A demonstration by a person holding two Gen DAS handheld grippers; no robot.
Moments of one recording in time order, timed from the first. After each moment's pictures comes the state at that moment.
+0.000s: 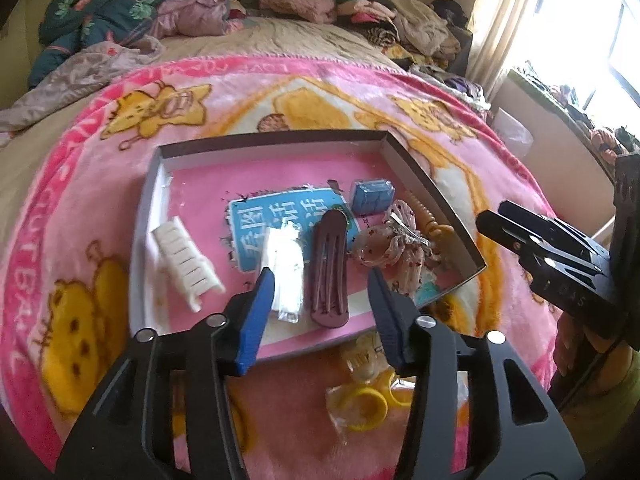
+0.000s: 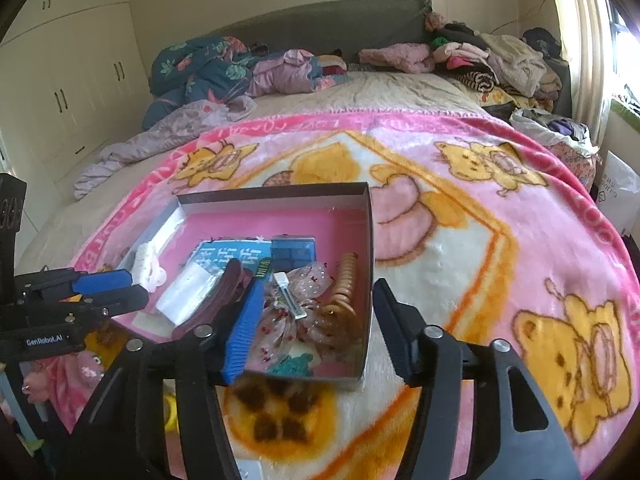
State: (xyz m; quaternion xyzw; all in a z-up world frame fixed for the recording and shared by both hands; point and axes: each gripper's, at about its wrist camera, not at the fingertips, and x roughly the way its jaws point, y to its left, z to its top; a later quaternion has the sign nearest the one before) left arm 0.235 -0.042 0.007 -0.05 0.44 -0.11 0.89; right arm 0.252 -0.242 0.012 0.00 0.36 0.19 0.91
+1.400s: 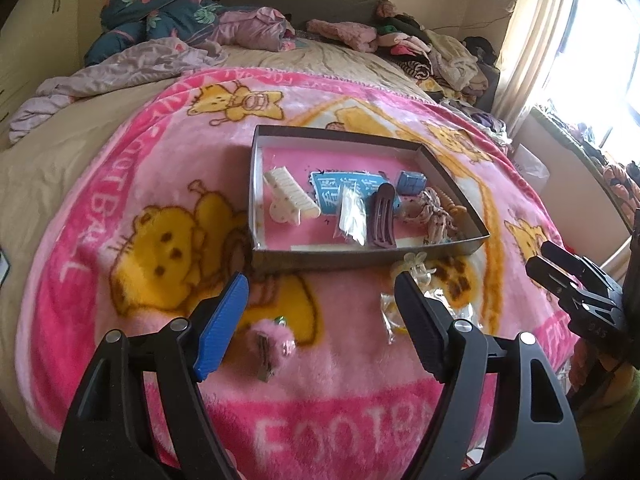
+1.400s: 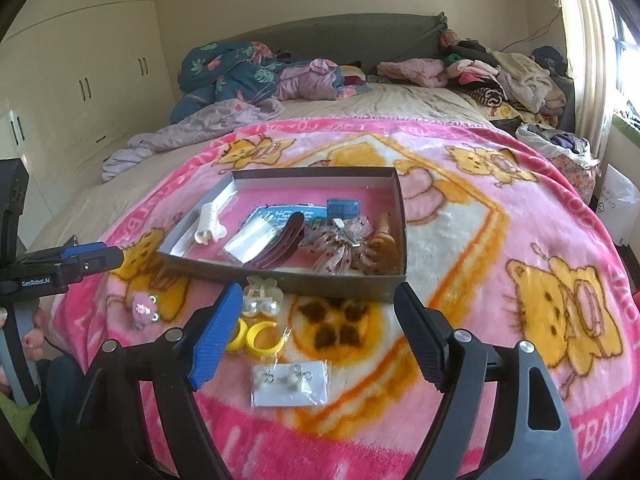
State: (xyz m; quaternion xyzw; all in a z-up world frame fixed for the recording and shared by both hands) left arm 0.130 0.017 0.020 -0.09 0.40 -0.05 0.91; right arm 0.145 -0.233 0.026 -0.02 0.35 0.21 0.91
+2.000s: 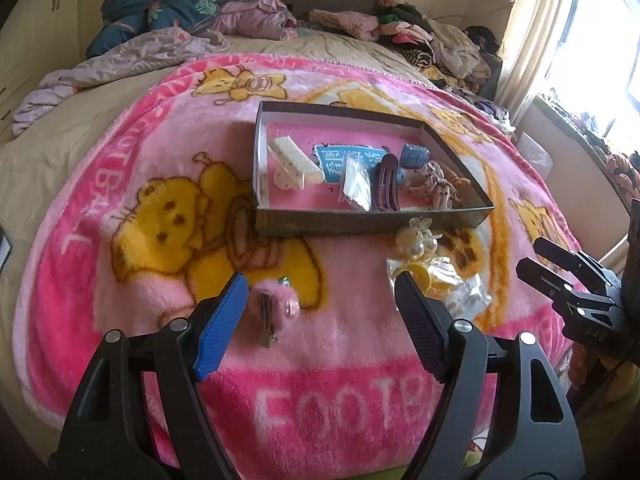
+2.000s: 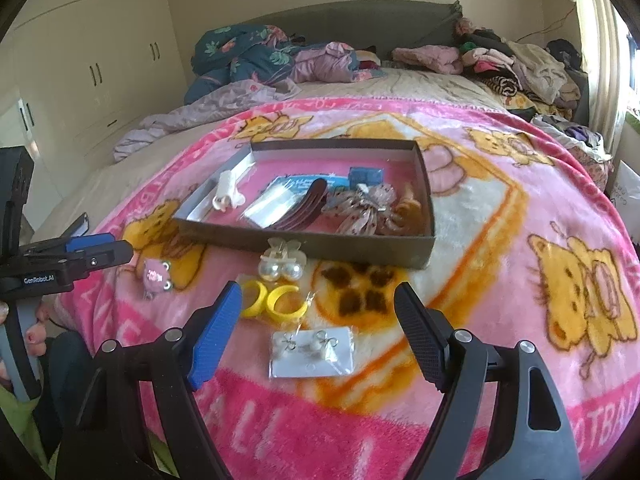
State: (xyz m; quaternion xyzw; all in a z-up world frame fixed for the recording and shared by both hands) left arm 0.110 0.014 0.001 -0.08 0.42 -0.04 0.90; right arm 0.130 -0.221 0.003 -0.03 0.37 0.24 0.90
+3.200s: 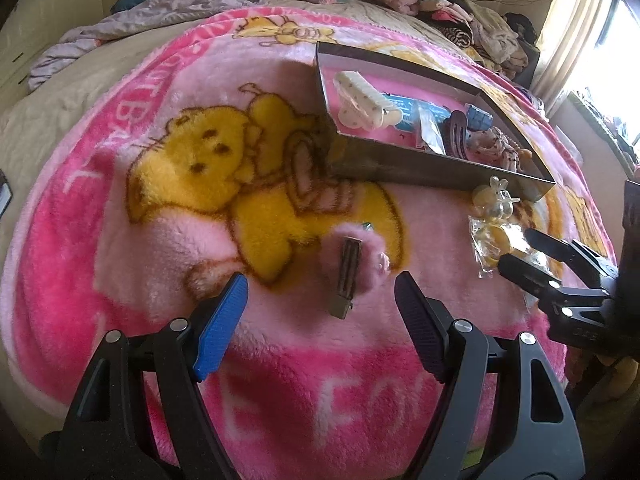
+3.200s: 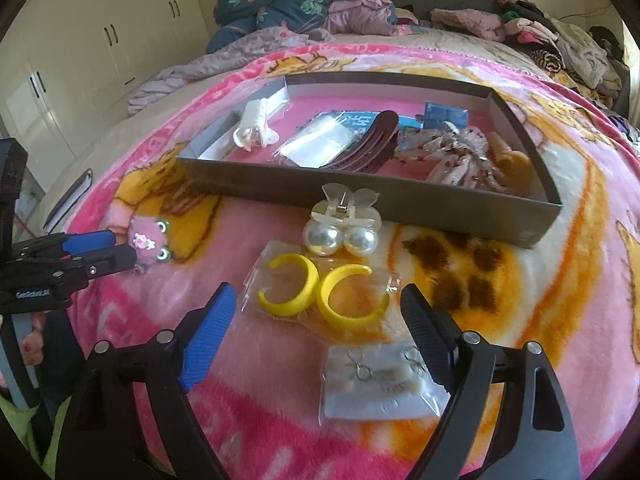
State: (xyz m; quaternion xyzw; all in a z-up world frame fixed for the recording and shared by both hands) left arm 0.113 0.050 -0.054 -0.10 0.47 0.00 0.88; right arm 0.165 -0.151 -0.064 -0.05 0.44 0.28 0.85
